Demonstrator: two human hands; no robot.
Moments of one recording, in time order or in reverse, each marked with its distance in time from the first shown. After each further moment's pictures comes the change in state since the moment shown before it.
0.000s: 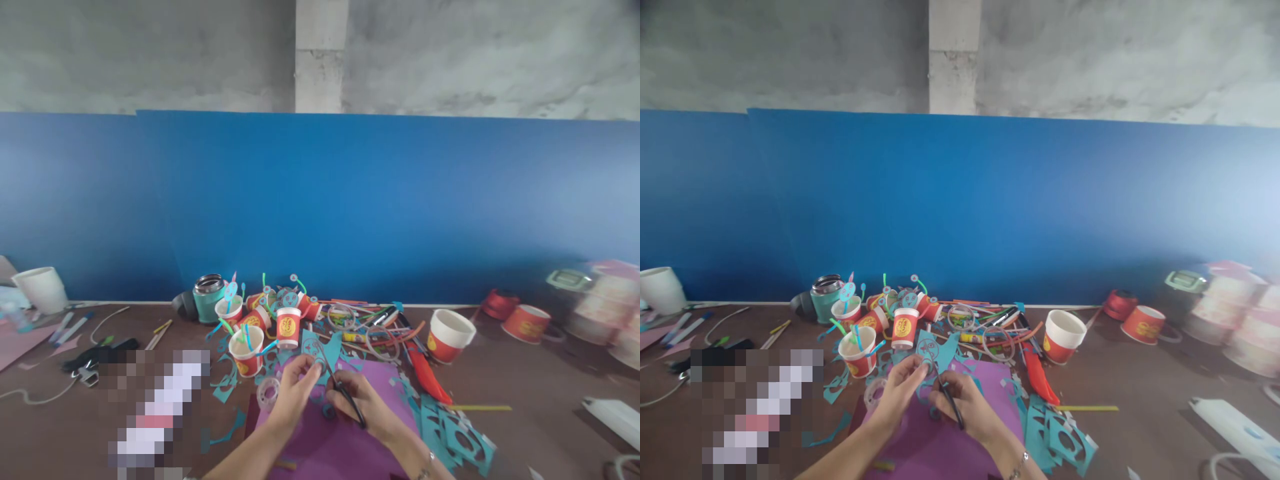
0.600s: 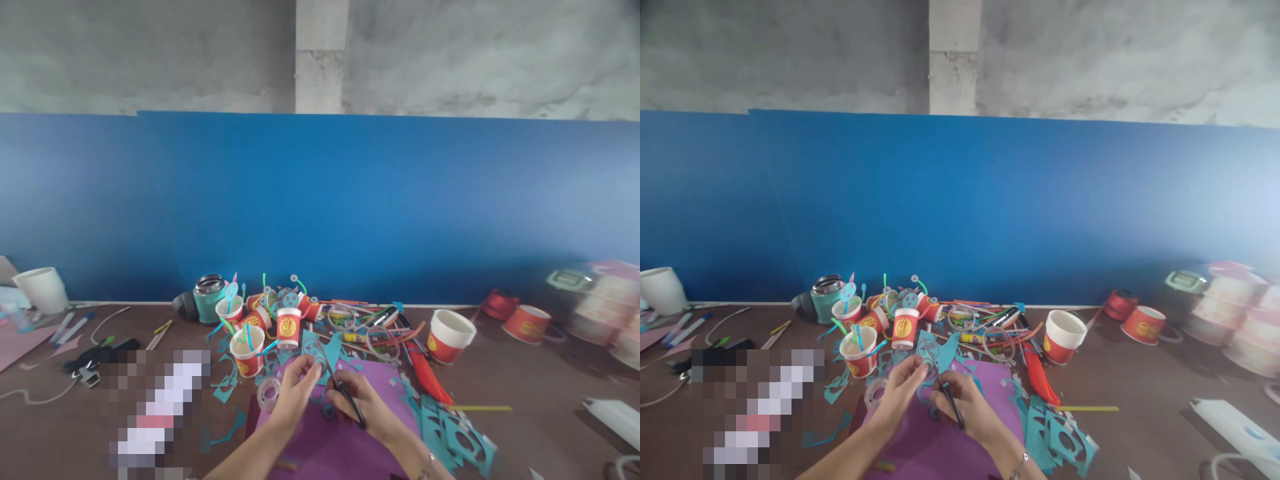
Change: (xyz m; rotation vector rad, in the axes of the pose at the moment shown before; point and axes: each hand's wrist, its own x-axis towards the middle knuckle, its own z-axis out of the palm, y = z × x) left_hand 0.000 -0.004 0.000 -0.024 -0.017 -0.020; right_hand 0.001 0.001 0.000 -0.010 0.005 -0.033
